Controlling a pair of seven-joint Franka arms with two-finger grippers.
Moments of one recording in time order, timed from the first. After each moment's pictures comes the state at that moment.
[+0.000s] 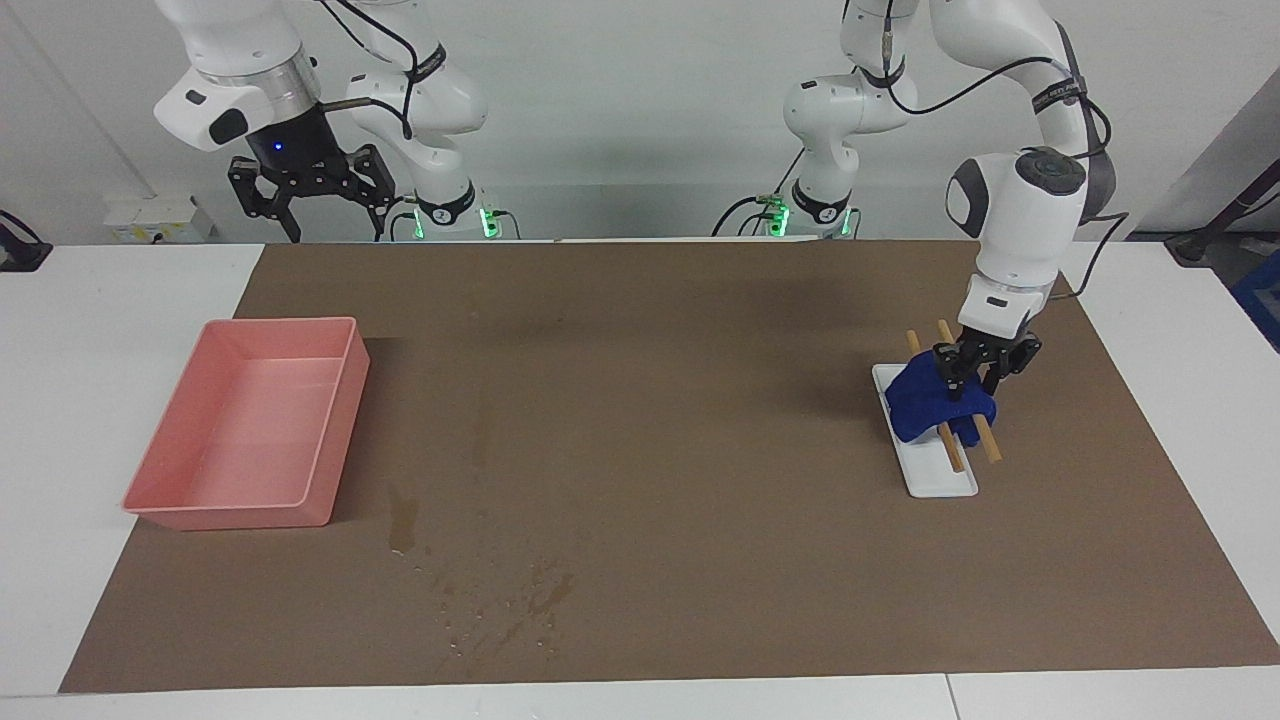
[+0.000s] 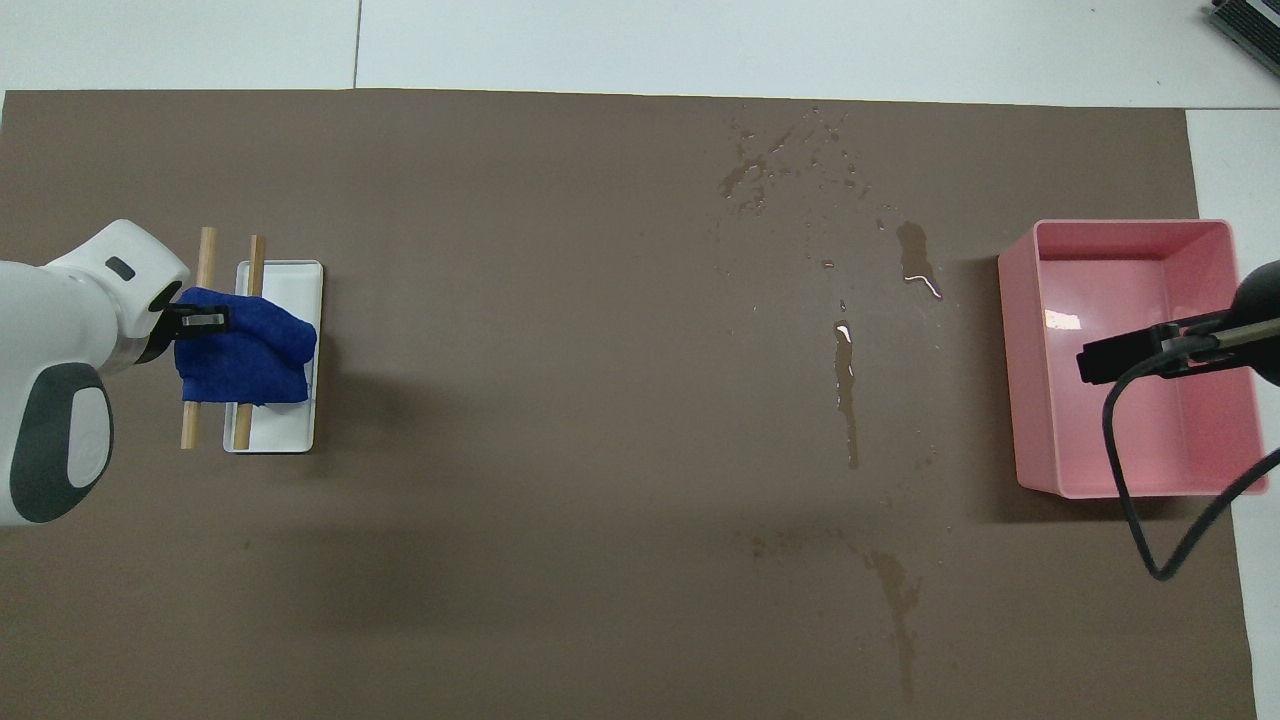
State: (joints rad) left arm 0.06 0.01 -0.06 -2.14 0.15 2.38 -0.10; right arm -0.04 -0.07 0.11 -1.55 0.00 1.48 -0.06
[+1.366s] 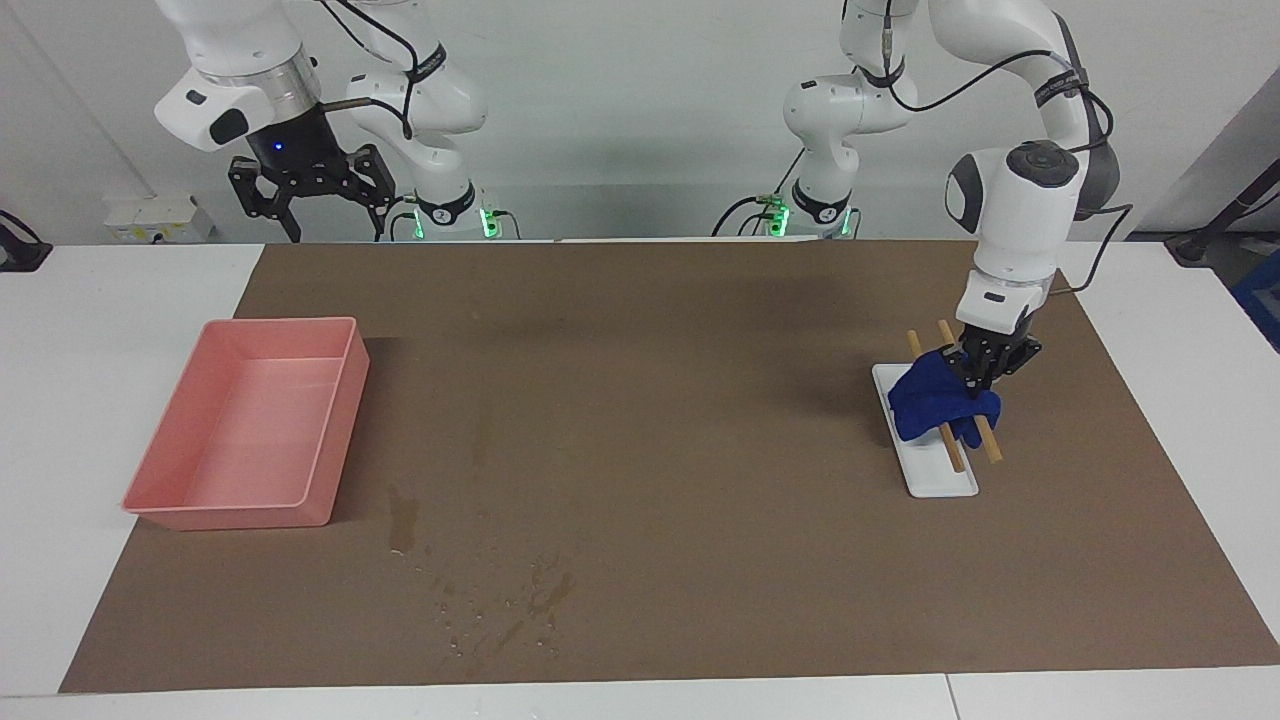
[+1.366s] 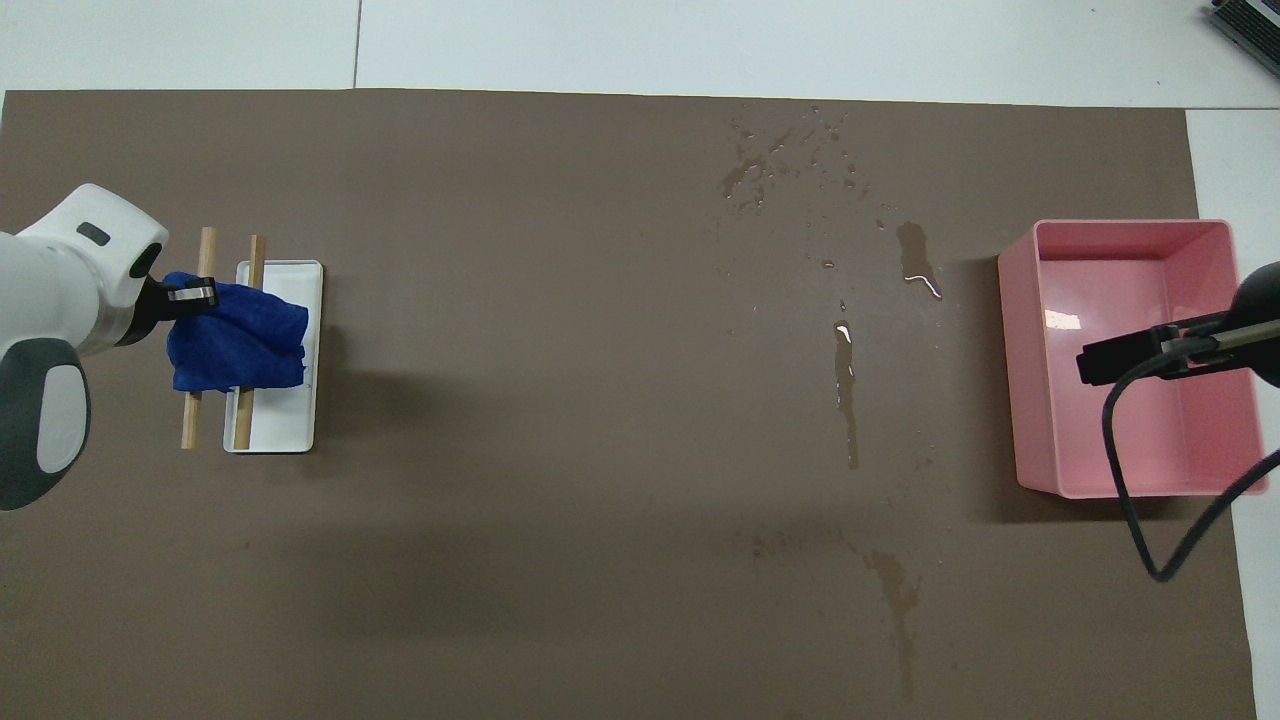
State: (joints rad) left arm 0.02 0.00 -0.07 -2.01 0.10 2.22 -0.27; right arm -0.04 -0.07 0.11 -1.55 0.00 1.48 -0.06
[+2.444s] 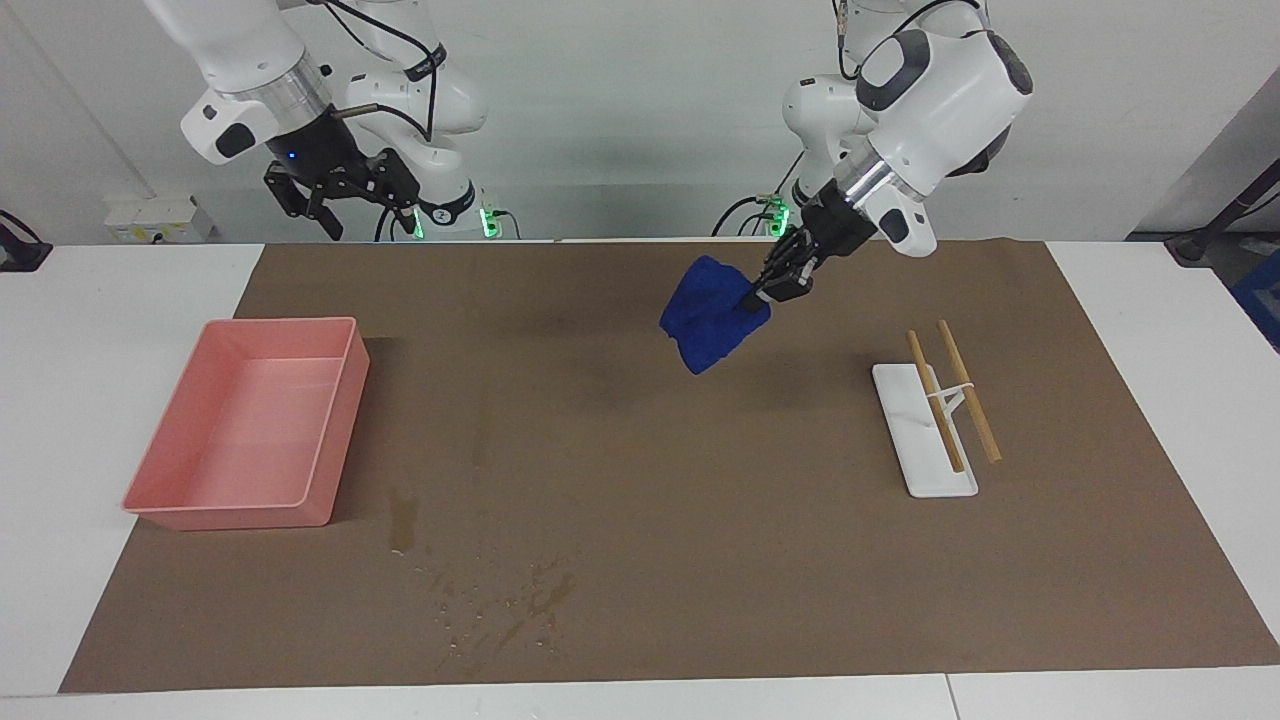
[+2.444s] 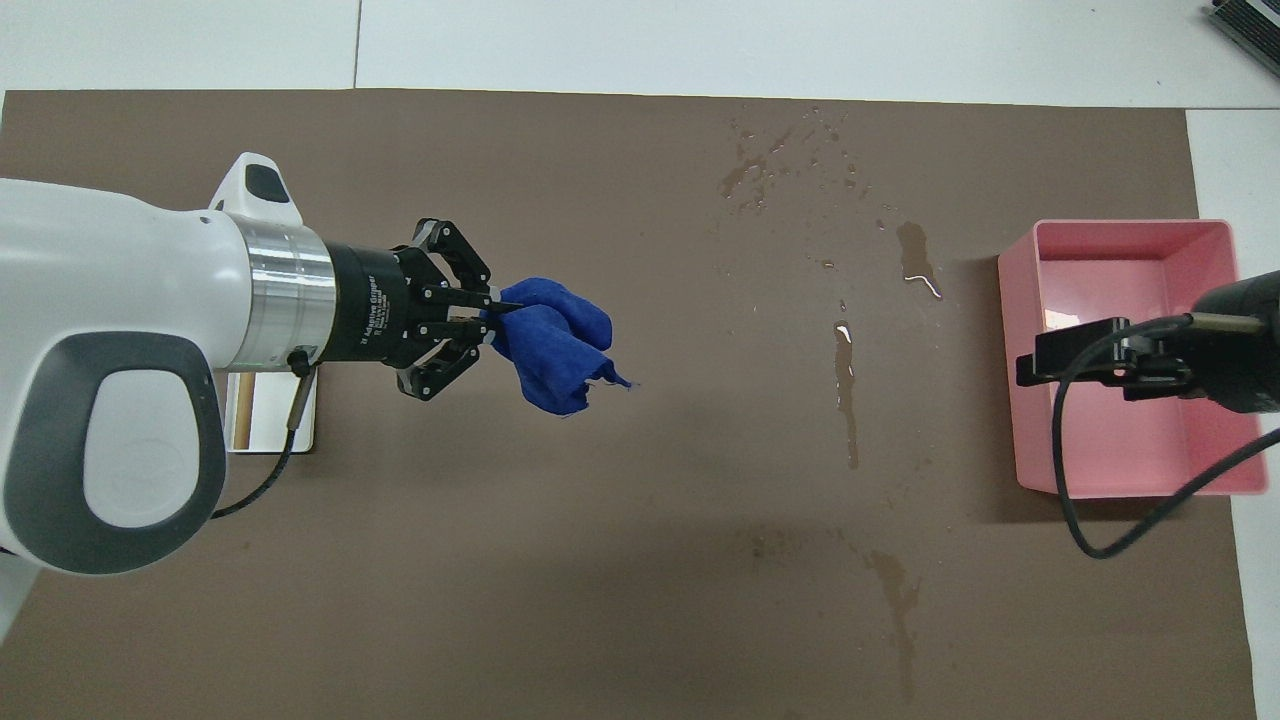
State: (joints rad) left arm -0.08 -0.04 -0.31 -1.83 -0.66 2.08 -1.43; right arm -0.05 -0.12 0.10 -1.67 0.25 1.55 0.21
